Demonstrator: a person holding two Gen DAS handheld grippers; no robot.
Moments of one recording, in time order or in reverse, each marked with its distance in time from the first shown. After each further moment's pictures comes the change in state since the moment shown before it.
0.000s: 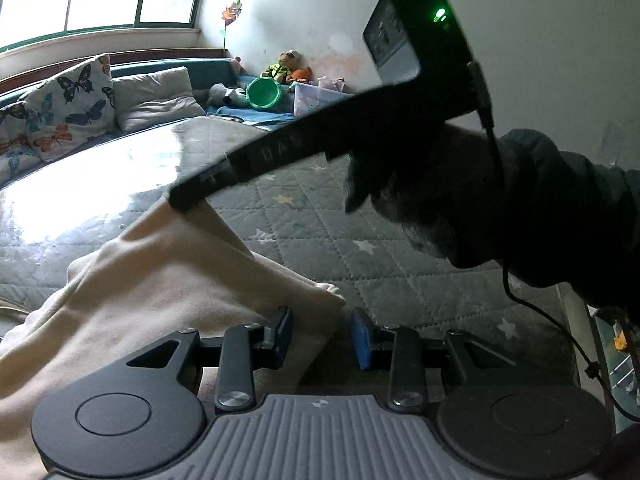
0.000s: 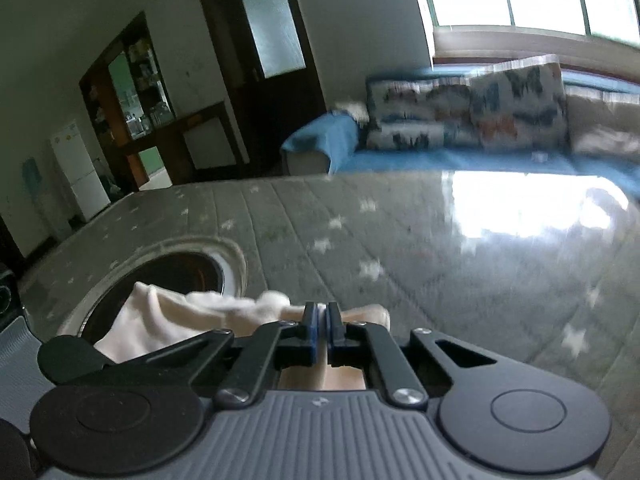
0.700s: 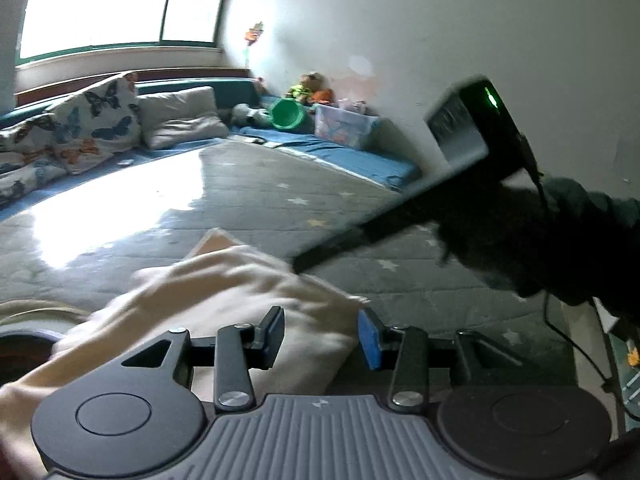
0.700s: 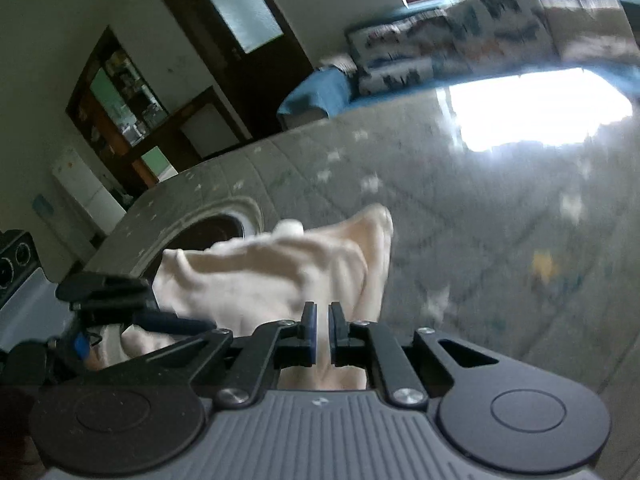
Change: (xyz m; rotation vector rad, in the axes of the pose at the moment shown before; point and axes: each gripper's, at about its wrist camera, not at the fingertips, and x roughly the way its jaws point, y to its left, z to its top) left arm -0.046 0.013 -0.001 -0.024 -0.067 0.083; right arm -0.026 -0.026 -0.037 0.265 0.144 0.113
